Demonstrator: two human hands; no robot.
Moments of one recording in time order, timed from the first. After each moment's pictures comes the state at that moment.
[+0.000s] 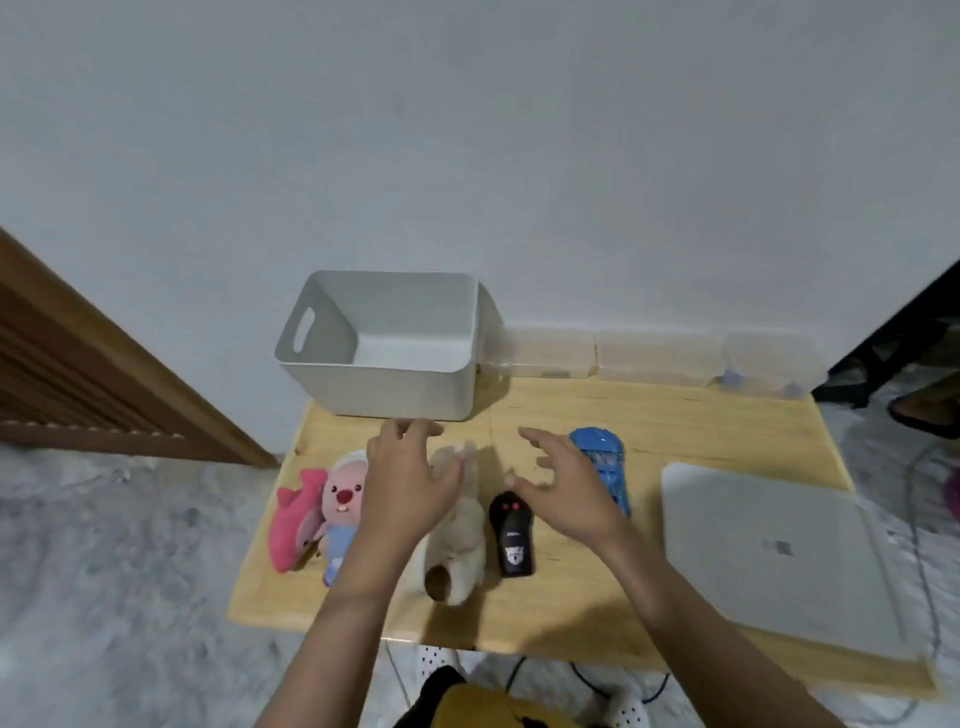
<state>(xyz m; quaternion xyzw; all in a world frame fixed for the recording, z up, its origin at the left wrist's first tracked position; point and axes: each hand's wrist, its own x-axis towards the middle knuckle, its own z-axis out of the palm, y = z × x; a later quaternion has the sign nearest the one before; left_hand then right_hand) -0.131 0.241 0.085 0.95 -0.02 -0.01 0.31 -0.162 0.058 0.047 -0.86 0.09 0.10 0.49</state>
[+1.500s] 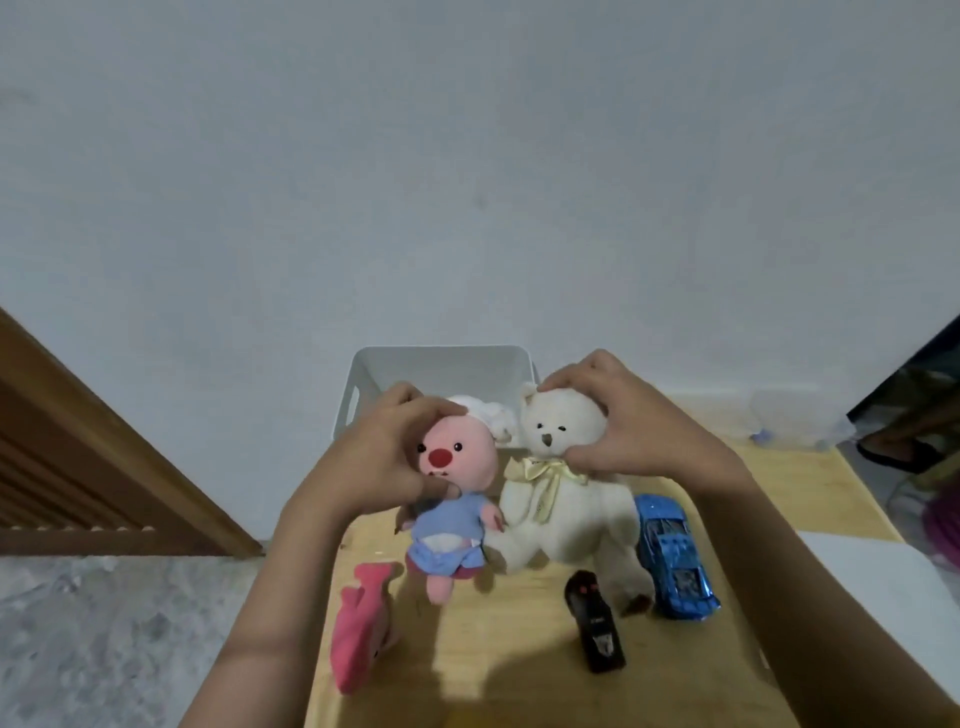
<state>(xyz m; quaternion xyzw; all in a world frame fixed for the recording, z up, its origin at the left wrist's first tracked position) -0.008 0.361 0.161 0.90 -0.30 -0.07 0.31 -0.074 0.096 0.190 -0.95 -0.04 0.01 0.30</state>
